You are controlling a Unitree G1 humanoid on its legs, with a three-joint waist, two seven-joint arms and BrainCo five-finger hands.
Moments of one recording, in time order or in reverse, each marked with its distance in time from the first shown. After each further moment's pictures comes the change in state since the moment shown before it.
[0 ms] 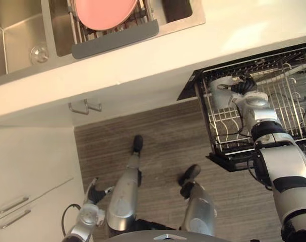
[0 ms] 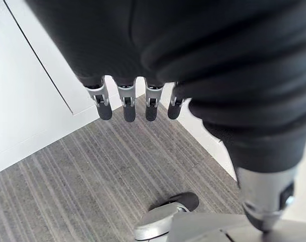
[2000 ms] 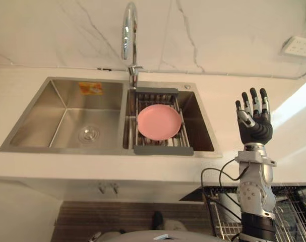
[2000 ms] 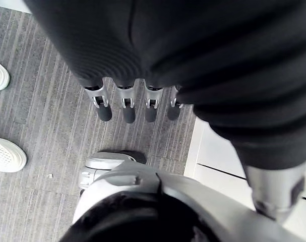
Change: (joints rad) left arm 0.178 -0.059 0.411 0.170 -0.175 0.305 -0.511; right arm 0.952 0.415 -0.420 -1.344 0.388 -0.163 0.237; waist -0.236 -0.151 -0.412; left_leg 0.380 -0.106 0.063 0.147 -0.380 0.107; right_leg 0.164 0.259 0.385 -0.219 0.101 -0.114
